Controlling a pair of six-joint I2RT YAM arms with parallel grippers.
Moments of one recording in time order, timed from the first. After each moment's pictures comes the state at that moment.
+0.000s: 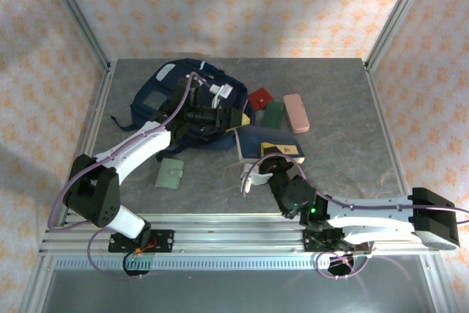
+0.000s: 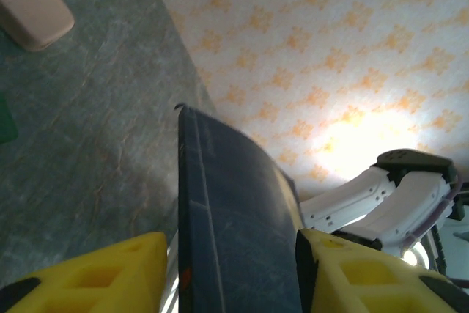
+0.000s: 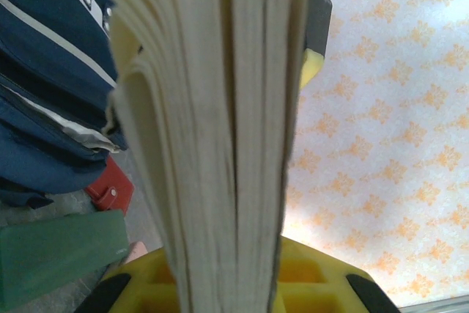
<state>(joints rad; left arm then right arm) -0.43 1.52 1.11 -0.07 1.01 -0.72 1.30 0.99 0.36 0.73 0.95 -1.38</state>
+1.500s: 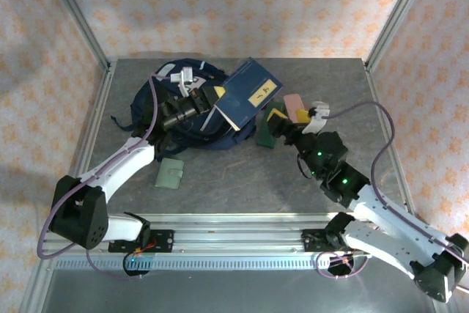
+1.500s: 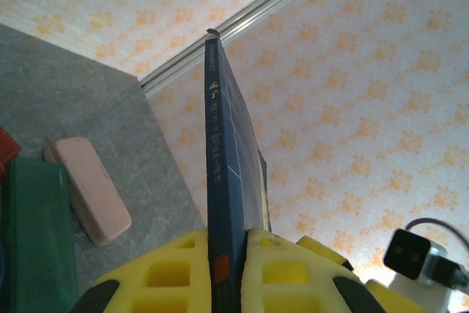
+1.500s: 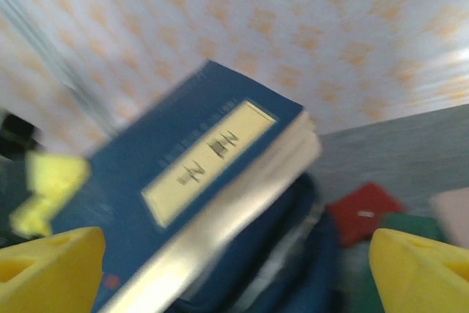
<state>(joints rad) -0.32 1.33 0.87 0.50 0.59 -1.01 0.68 0.78 0.62 0.18 0.23 0.58</state>
